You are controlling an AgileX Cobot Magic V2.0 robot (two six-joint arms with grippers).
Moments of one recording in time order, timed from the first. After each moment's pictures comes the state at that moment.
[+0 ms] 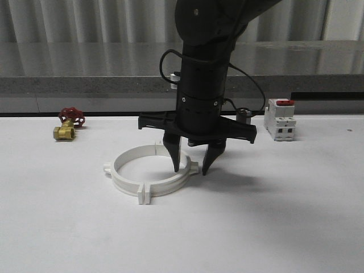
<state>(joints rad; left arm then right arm) -0.23 0.45 -0.52 0.07 0.72 -0.27 0.61 2.15 -1.60 -0.11 0.80 0.85</state>
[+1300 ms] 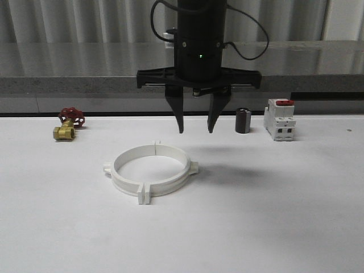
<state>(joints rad) -0.23 0.45 -0.52 0.07 0.72 -0.27 0.59 2.13 -1.86 -0.12 1.14 0.70</state>
